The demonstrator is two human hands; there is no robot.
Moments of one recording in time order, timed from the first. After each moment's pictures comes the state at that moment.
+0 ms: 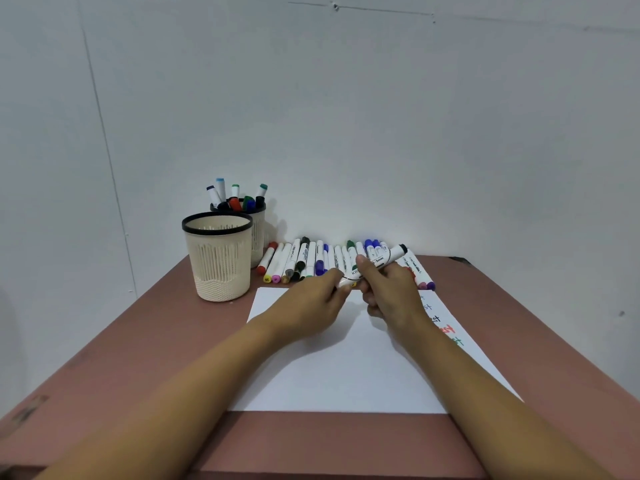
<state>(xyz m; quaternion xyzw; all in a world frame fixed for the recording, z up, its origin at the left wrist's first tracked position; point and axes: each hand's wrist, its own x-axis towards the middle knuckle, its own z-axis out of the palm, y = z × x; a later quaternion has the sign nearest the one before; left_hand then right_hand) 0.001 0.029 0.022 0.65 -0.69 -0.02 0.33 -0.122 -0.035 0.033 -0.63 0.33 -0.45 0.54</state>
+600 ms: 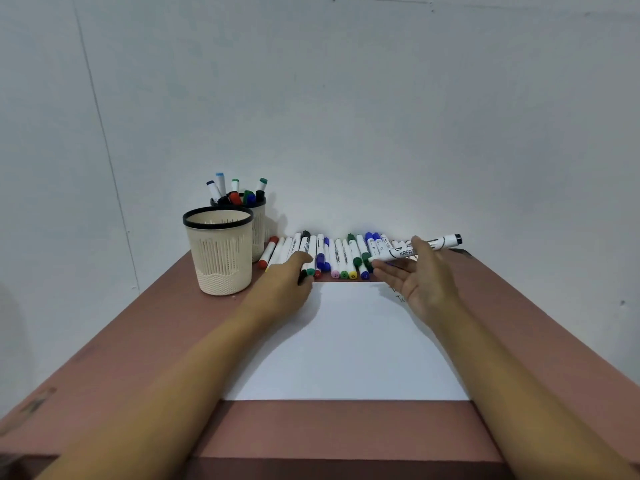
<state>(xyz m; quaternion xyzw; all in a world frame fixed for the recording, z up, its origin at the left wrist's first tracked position) 0.032 0.032 0.017 0.74 -0.57 0.02 0.34 -0.146 -0.061 0.042 -0.40 0.28 -0.52 0.70</state>
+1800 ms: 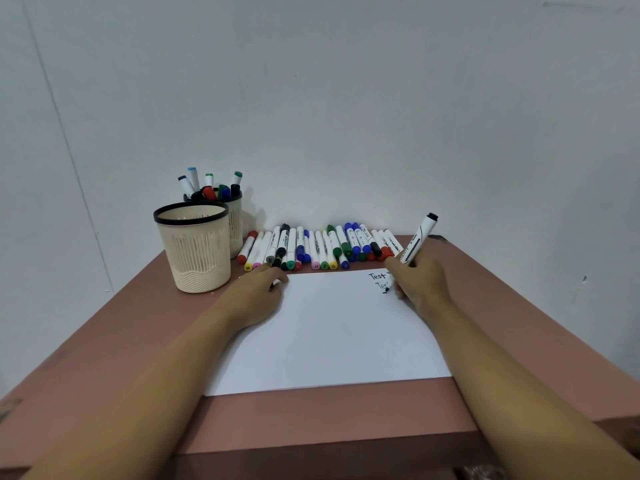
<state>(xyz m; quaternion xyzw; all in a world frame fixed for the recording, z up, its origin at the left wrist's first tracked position) 0.058 0.024 -0.006 0.76 -0.61 -0.02 0.23 -0.174 -0.084 0.003 -0.61 0.46 -0.50 0.41</state>
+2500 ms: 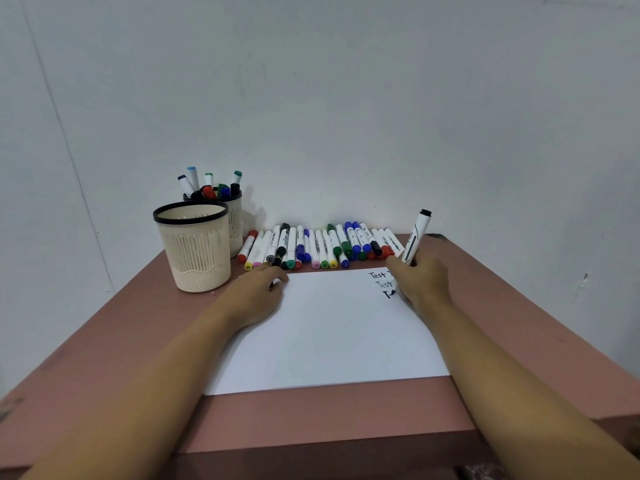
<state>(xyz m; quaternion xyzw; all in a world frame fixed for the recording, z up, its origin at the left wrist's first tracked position) 0.059 0.026 -0.007 0.75 -0.62 -0.01 0.23 -0.175 -0.083 0.003 -0.63 0.50 -0.50 0.34</state>
